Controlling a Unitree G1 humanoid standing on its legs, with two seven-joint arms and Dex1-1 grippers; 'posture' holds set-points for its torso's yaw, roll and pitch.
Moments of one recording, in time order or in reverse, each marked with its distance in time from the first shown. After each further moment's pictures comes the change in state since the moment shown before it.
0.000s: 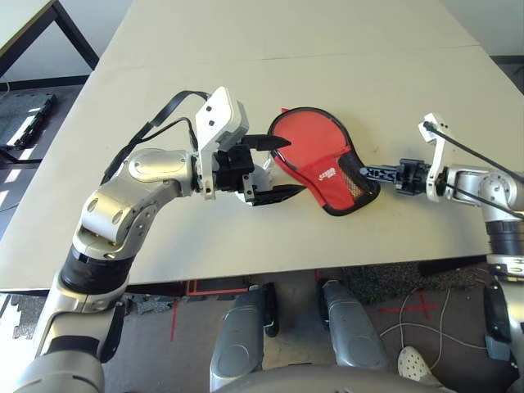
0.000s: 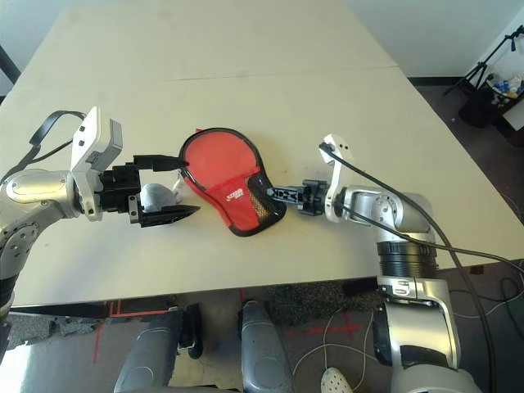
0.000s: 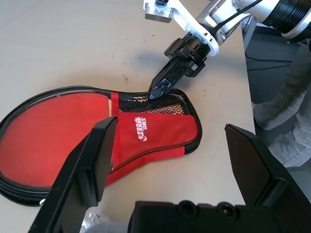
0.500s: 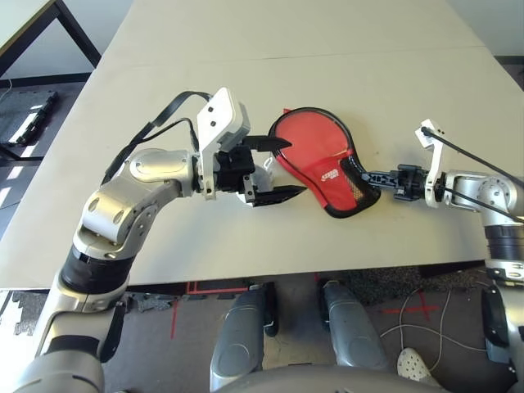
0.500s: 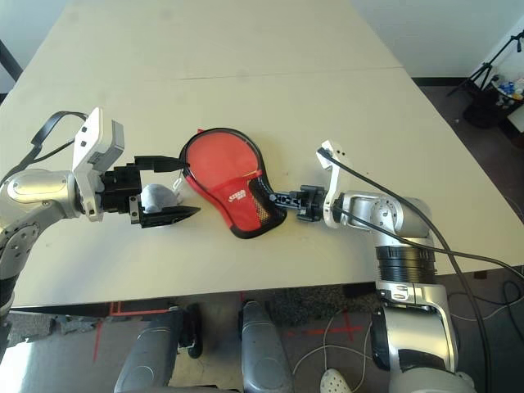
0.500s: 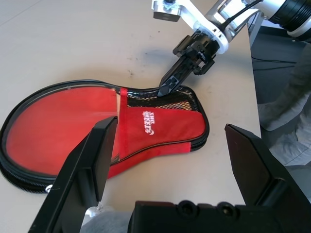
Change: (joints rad) left arm 0.001 0.000 -0.007 0.002 0.006 -0.003 0.000; right arm 0.083 -0.031 -0.095 -0.098 0.059 0.109 -0.008
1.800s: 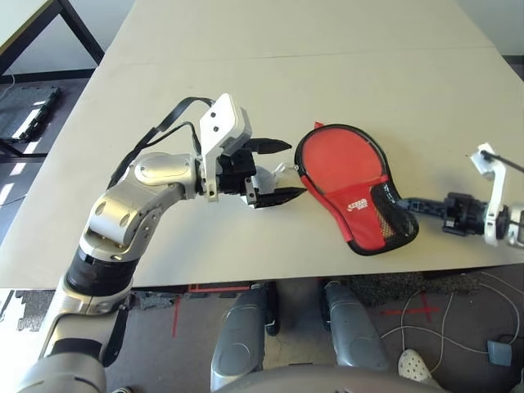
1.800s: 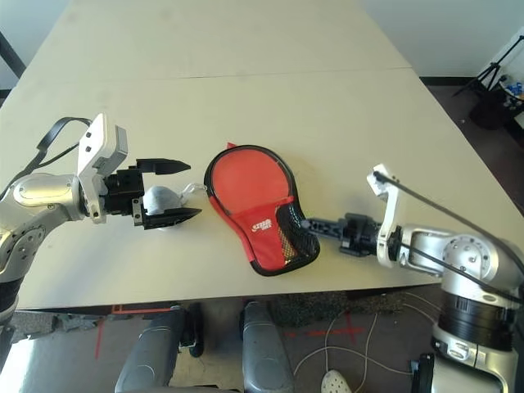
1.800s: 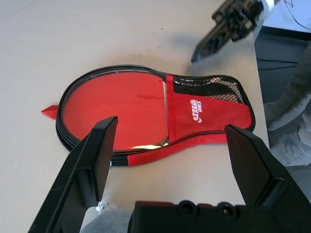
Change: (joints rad) left arm 0.021 -0.018 -0.011 0.015 0.028 -0.033 -0.001; right arm 0.152 -0.208 -0.236 -0.201 0.190 0.159 -0.007
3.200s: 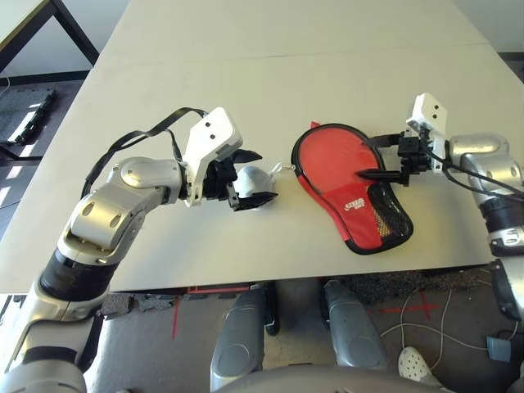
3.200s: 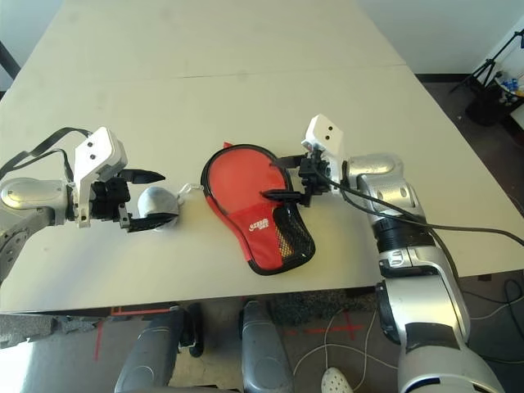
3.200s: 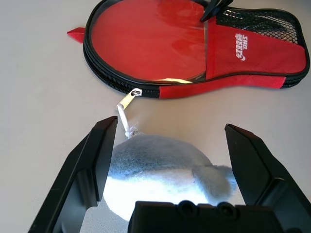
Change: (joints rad) left arm 0.035 0.129 -0.015 0.009 0.094 0.112 0.032; right arm -0.437 0.164 0.570 0.742 -0.689 -1.349 0.575
